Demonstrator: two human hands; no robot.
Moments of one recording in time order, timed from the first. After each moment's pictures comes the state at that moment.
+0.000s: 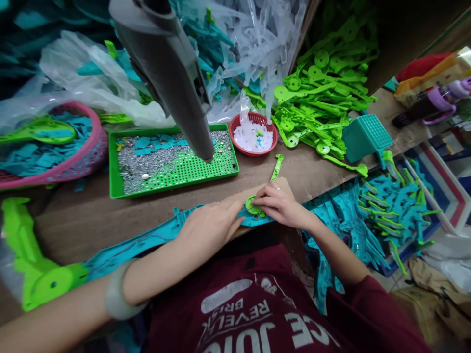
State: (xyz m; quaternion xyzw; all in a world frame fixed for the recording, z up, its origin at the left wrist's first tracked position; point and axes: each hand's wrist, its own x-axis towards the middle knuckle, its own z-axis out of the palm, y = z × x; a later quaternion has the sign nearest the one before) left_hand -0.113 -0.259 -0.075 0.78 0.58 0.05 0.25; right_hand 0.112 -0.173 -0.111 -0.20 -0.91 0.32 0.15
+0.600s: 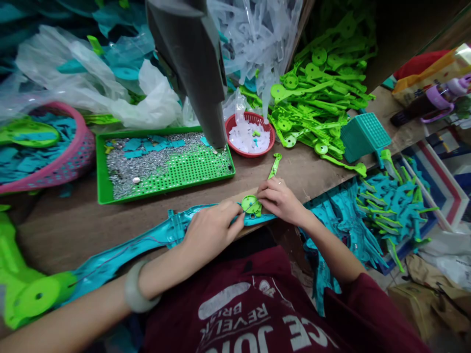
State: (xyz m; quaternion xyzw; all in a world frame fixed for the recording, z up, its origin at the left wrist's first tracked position) left_hand -0.102 -0.259 -0.094 0.77 0.60 0.08 0.20; right_hand 0.113 -0.161 -0.114 -0.25 -0.91 0.27 0.19
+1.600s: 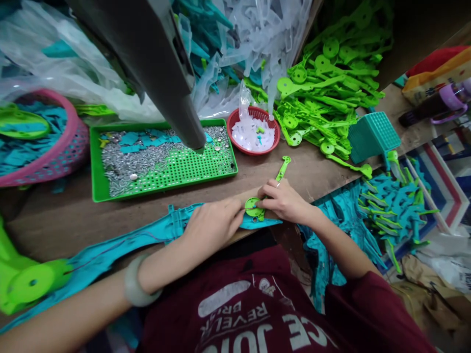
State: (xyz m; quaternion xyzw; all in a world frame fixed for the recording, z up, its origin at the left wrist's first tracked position) left_hand -0.110 -0.247 -0.096 0.76 0.60 0.02 0.23; right_hand 0.113 -0.148 -0.106 -0.13 -0.98 0.14 0.06
